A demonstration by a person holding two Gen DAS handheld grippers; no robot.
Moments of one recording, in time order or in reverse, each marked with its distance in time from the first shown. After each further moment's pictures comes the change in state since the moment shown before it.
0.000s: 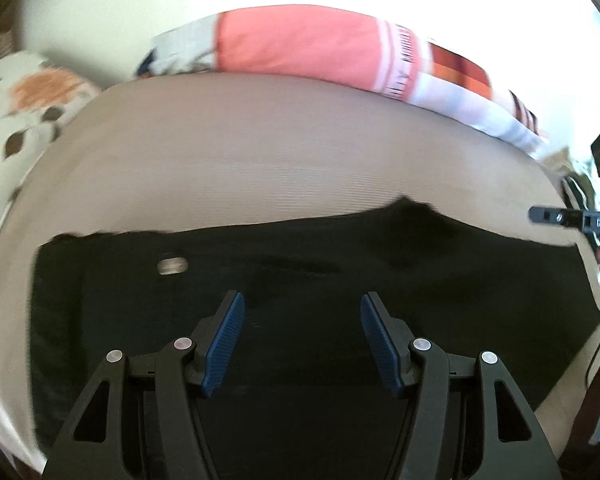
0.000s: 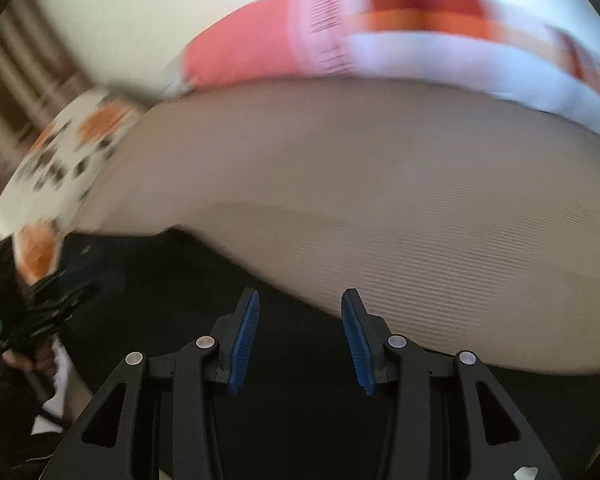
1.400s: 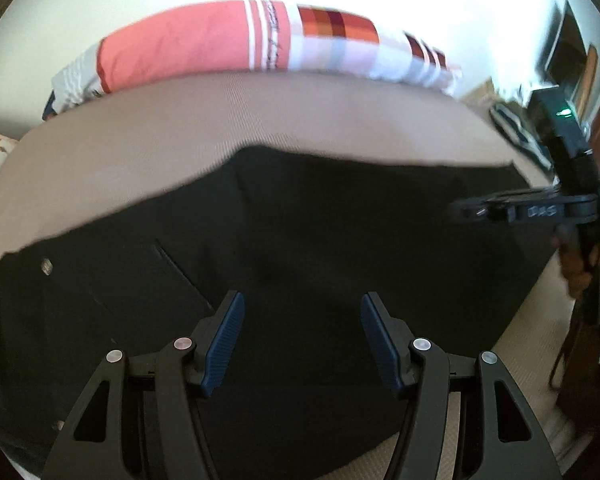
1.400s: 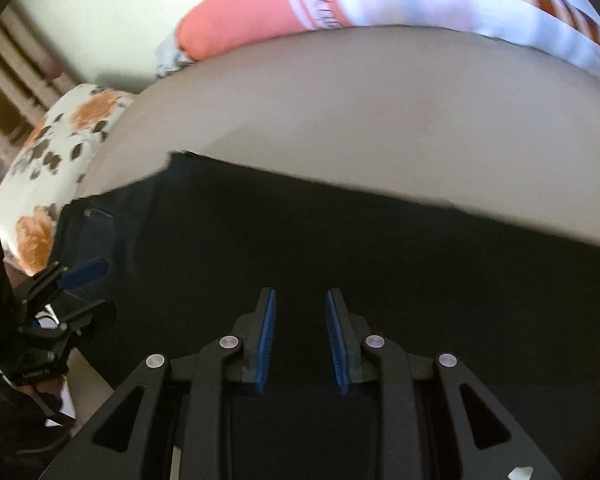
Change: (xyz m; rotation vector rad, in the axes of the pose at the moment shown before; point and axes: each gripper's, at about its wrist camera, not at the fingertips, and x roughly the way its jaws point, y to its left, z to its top) left arm 0.012 -0.099 -0.049 0.283 0.043 -0.171; right arm -0.007 -0.004 -0.093 0.136 -0.004 -0.081
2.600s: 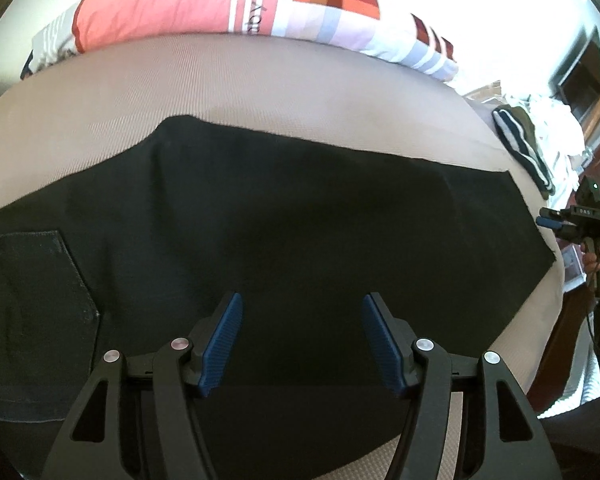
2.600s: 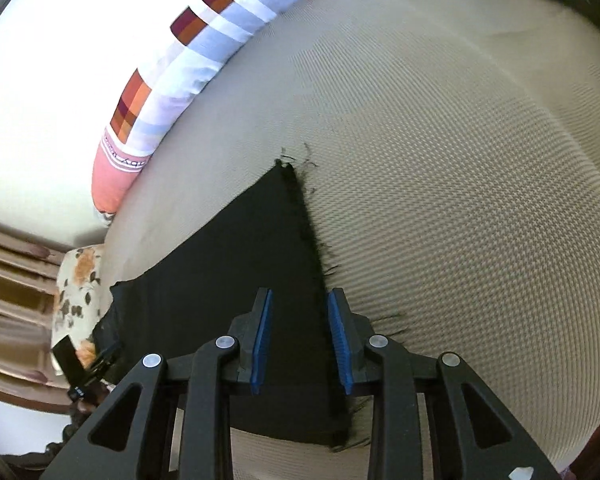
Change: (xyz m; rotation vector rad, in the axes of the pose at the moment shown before) left arm 0.029 -0.040 0.031 -0.135 0.107 -0.069; right arm -0.137 -0.344 -0.080 0.540 -0.081 0.166
